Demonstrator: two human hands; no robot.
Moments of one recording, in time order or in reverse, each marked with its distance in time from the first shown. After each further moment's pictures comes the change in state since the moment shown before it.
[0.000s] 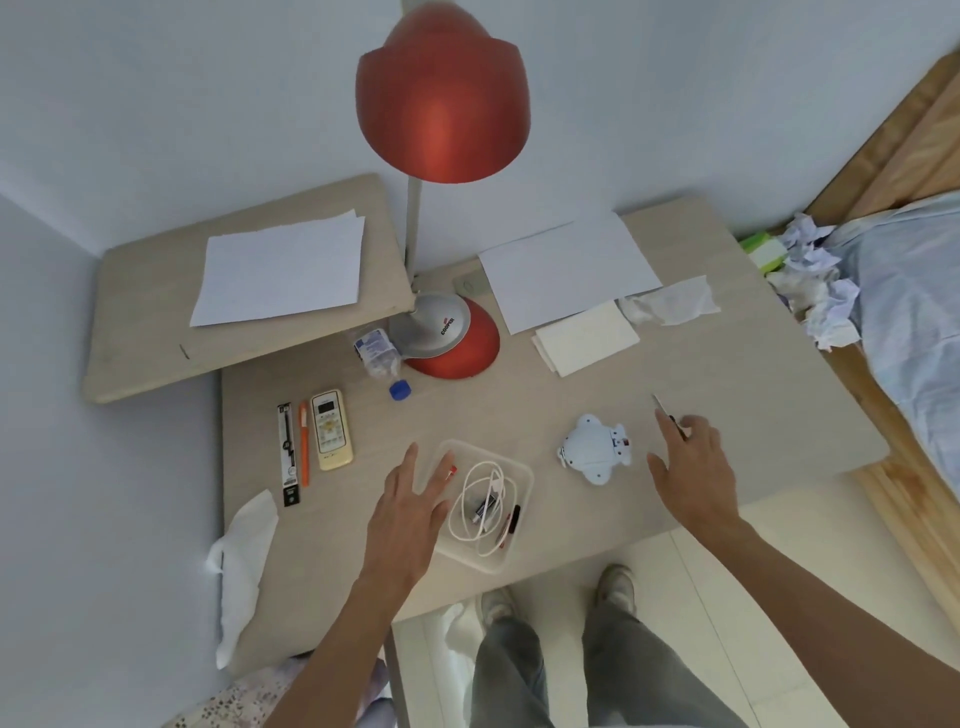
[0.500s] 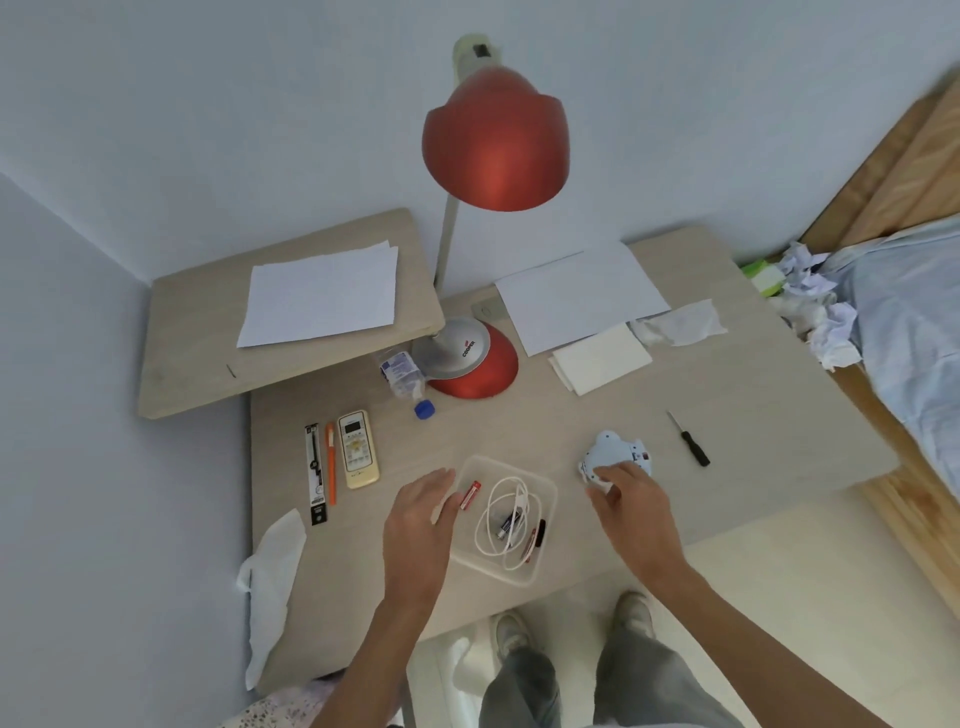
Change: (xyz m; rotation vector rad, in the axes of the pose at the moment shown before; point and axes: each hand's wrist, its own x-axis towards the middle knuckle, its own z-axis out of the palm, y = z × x) left_hand -0.015 0.009 -0.040 -0.540 0.327 -0.140; right_hand -0.062 -0.115 -0.013 0.505 0.015 -0.058
